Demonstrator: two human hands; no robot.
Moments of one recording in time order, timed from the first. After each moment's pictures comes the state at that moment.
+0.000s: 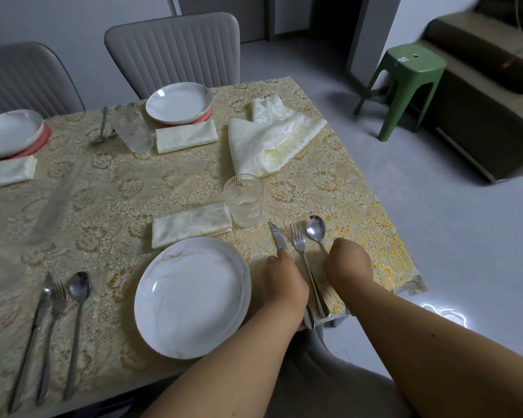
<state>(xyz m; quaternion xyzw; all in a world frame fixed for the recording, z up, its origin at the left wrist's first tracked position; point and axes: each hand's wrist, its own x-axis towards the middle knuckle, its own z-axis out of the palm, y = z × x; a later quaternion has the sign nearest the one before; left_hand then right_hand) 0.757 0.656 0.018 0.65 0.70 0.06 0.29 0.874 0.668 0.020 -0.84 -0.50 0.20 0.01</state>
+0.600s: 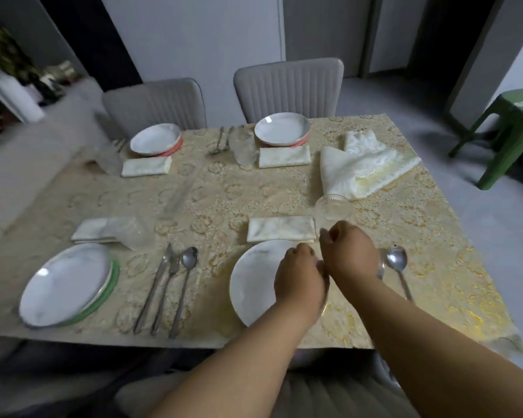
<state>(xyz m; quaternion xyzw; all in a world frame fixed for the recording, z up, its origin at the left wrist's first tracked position) 0.663 0.636 0.095 0.61 0.73 0.19 0.24 0.748 0.682 0.094 -0.74 -0.59 0.18 0.25</state>
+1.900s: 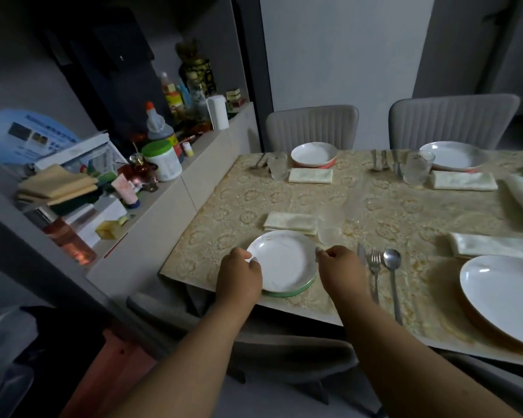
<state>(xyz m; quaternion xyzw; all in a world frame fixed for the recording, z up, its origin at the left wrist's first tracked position) 0.147 0.447 0.150 0.40 0.85 0.31 0.12 0.302 0.518 0.138 -0.64 -0.60 0.38 0.30</state>
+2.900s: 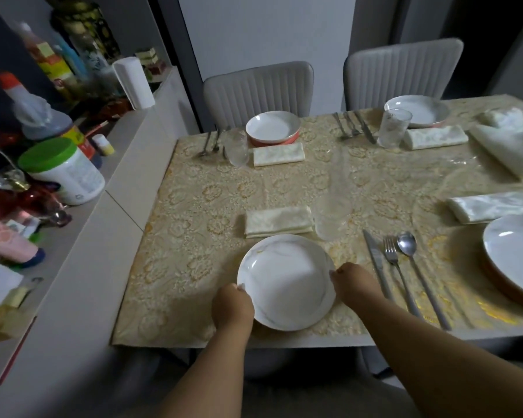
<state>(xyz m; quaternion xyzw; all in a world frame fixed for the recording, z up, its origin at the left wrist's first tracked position) 0.035 0.565 0.024 0.39 0.87 0.16 0.26 0.251 0.613 0.032 -0.76 -0.55 0.34 0.05</state>
